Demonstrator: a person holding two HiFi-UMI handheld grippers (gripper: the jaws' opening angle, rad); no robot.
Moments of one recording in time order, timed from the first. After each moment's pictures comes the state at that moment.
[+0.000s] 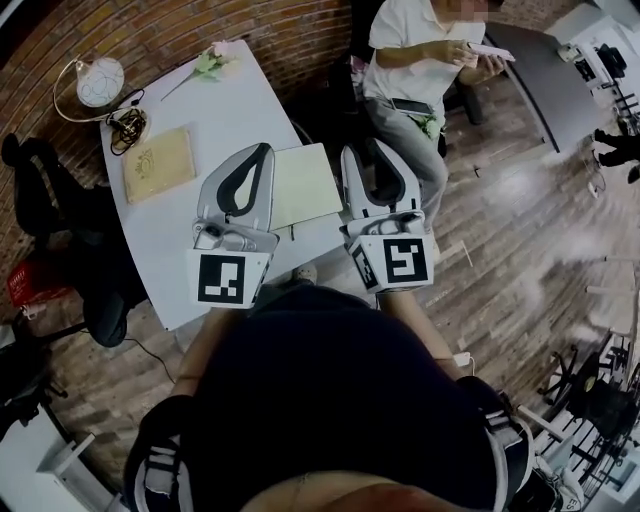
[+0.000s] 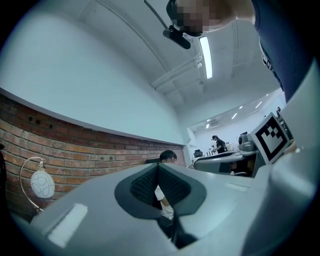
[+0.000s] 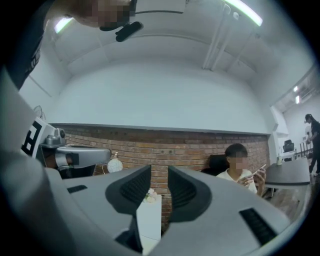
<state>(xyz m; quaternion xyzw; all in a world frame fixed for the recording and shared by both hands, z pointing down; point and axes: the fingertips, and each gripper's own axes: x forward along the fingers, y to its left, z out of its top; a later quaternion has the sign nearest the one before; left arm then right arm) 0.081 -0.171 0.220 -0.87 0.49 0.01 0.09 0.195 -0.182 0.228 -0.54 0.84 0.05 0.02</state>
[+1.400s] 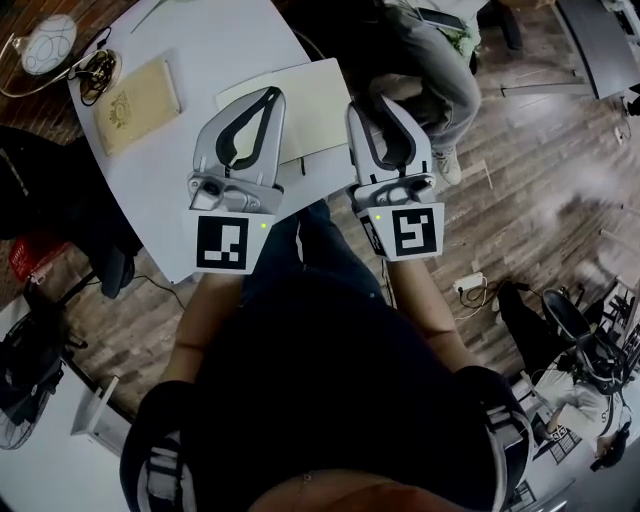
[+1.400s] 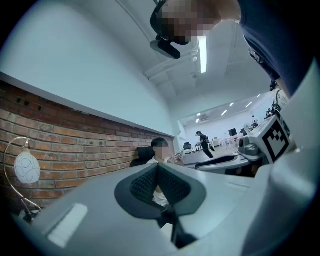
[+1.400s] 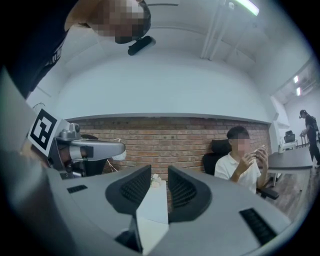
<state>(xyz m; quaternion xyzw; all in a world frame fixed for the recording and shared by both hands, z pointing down) 0.087 -0.199 0.302 -0.90 0.43 -0.05 0.08 0.179 -0.190 0.326 -0.54 0.84 0.01 0.00</state>
